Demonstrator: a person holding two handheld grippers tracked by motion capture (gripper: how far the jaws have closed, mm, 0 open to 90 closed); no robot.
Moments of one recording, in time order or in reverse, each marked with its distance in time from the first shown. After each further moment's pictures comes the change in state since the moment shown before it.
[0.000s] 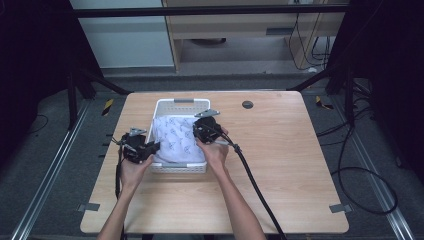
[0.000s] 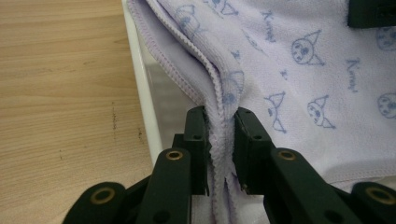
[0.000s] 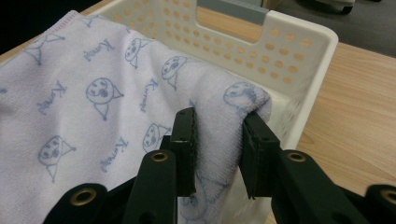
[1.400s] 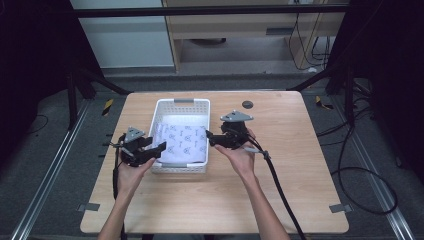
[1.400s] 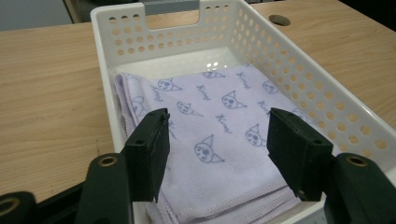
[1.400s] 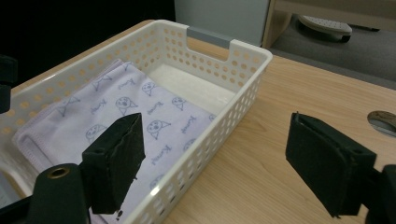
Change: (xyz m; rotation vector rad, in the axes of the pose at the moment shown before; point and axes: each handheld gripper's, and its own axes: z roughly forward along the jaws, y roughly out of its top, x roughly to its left) left arm -0.021 0.002 -0.034 -0.150 -0.070 0.084; right arm -0.041 -0.016 -0.084 -0.116 0.062 -0.005
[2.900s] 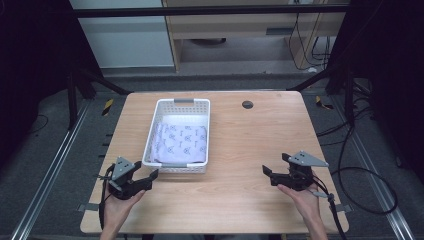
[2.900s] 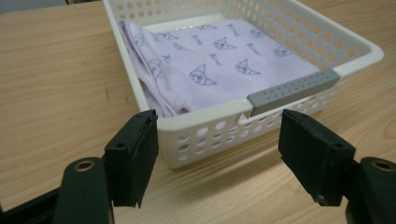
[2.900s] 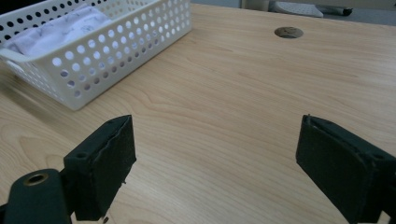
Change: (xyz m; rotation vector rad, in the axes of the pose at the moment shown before) left arm -0.008 -0.072 -0.050 -0.016 0.018 0.065; right arm -0.085 -0.131 -0.129 -0.039 -0.021 0.070
